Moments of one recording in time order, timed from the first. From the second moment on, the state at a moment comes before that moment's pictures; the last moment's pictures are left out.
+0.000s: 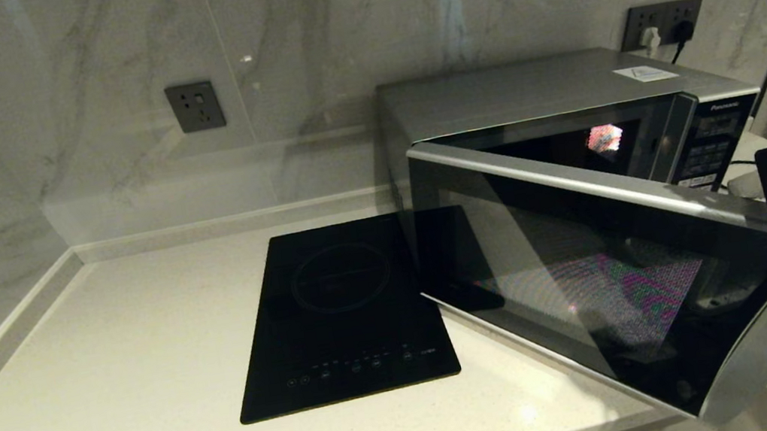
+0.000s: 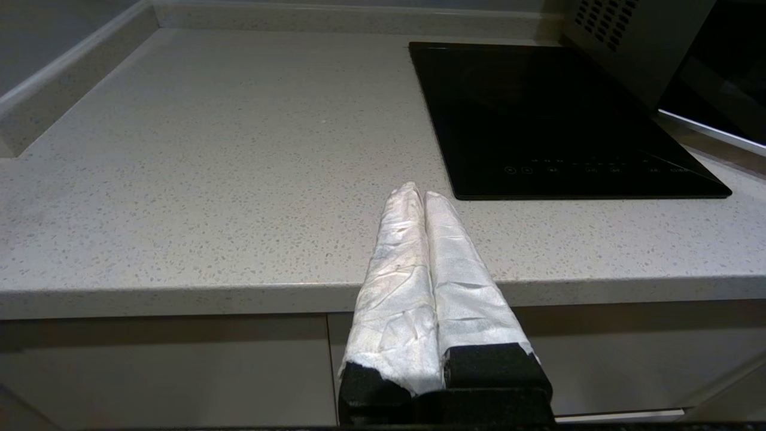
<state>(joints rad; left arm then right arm) 0.00 0.00 0.00 -0.01 0.02 -0.07 0.42 1.35 -1.27 0.55 -0.37 0.20</state>
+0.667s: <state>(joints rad) 0.00 0.00 0.00 -0.01 0.02 -0.07 0.58 1.28 -1.19 0.56 -0.33 0.20</state>
